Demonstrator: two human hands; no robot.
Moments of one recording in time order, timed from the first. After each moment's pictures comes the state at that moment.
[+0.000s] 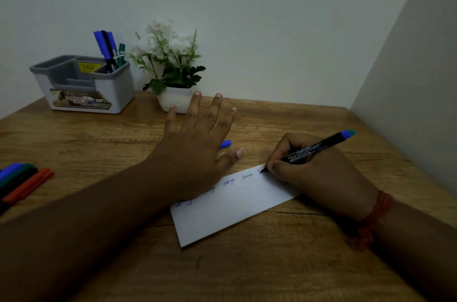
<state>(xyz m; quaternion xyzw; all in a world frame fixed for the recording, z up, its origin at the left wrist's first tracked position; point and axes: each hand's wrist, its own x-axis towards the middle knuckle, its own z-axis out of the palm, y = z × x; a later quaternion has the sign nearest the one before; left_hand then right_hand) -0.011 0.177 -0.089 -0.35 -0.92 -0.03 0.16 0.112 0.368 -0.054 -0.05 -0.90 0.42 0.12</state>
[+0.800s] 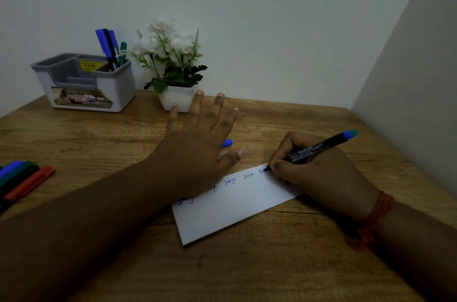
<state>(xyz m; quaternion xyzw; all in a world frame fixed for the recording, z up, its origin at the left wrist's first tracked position) -0.012 0.178 -0.090 -0.35 -0.92 -0.02 0.16 0.112 0.368 -0.055 -0.06 -0.90 0.42 0.13</state>
